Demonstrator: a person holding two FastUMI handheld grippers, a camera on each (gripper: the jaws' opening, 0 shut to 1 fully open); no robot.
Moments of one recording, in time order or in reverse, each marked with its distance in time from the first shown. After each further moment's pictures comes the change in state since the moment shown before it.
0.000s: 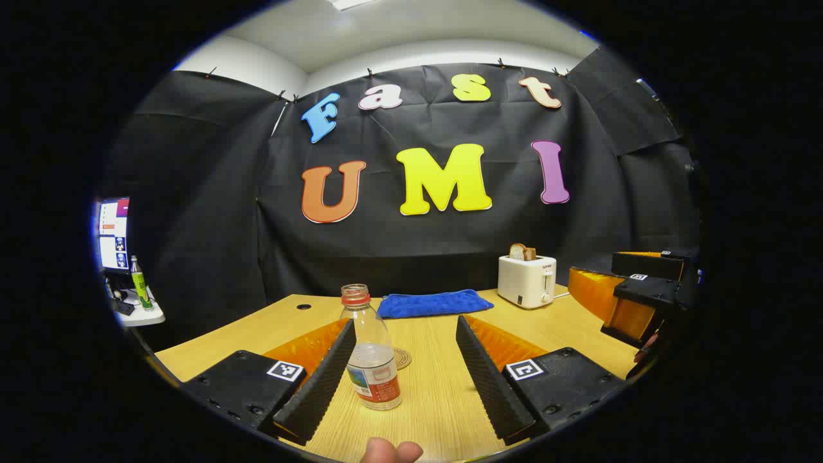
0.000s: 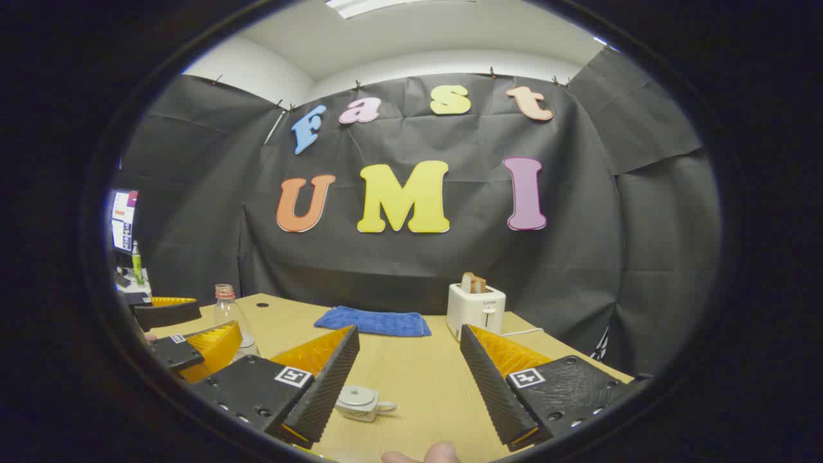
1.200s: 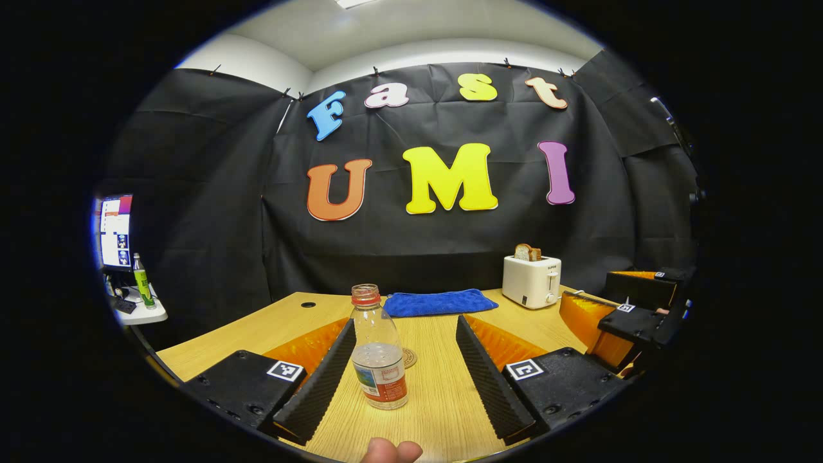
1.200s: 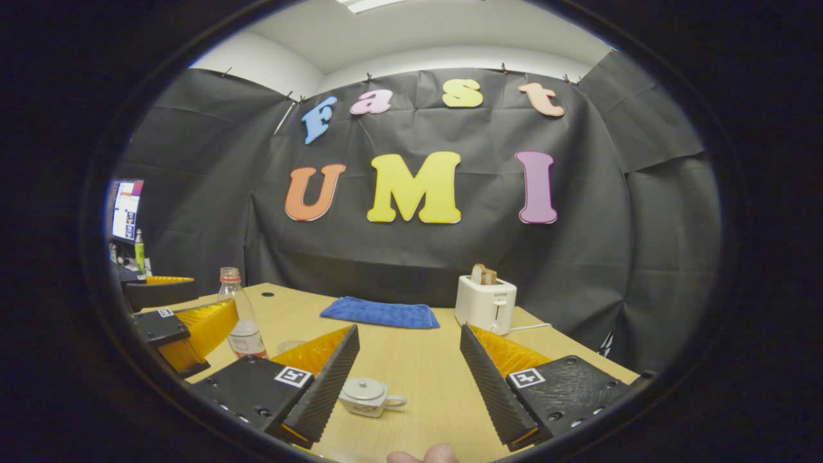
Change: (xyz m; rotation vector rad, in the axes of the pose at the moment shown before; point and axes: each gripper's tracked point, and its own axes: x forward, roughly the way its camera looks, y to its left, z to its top) left arm 0.001 0.011 -0.001 -0.015 0.011 0.018; right arm 0.008 0.017 -0.030 -0.023 0.042 0.031
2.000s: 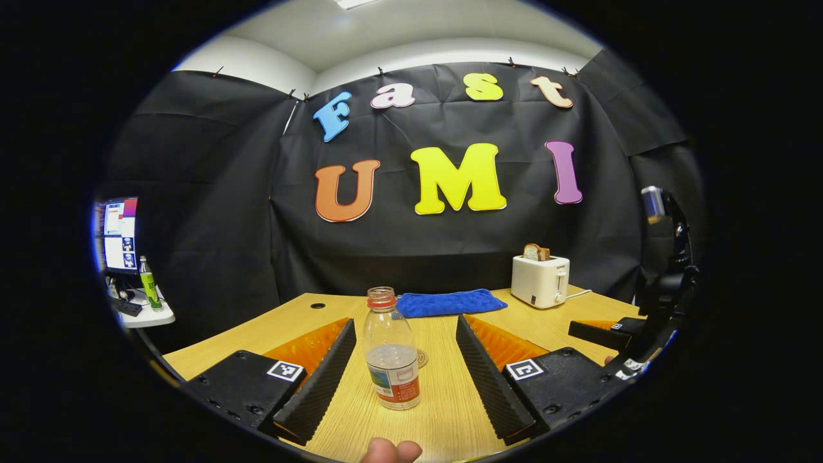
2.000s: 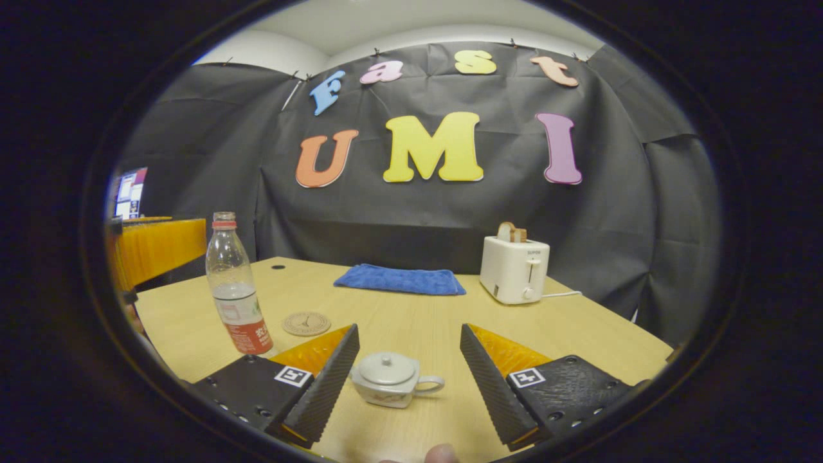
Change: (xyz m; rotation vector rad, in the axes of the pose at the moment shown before) left arm -0.003 0.017 0.004 0.002 0.002 0.034; right arm 0.044 0.036 -0.074 0.012 0.127 0.061
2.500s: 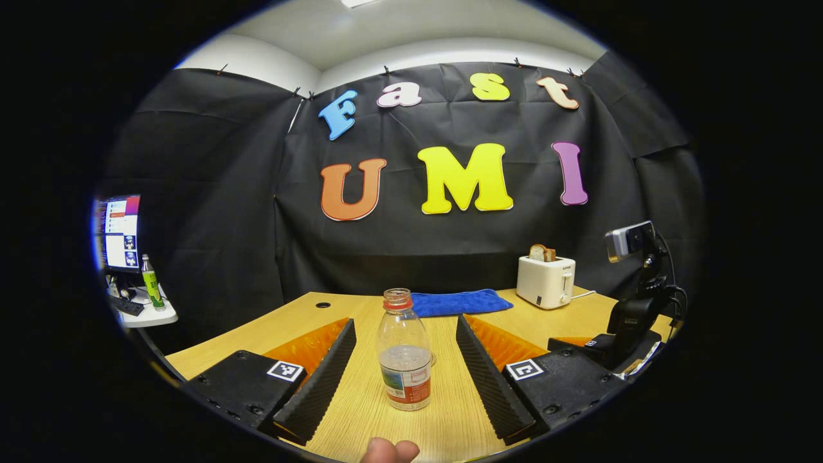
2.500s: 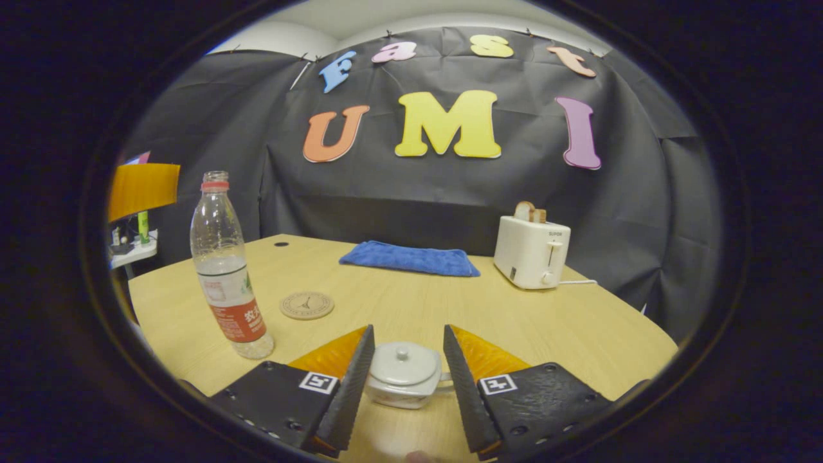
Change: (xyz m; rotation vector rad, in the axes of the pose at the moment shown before) left arm 0.002 0.015 0.000 -0.006 0.009 0.013; right arm 0.025 0.019 -0.023 -0.040 0.086 0.049
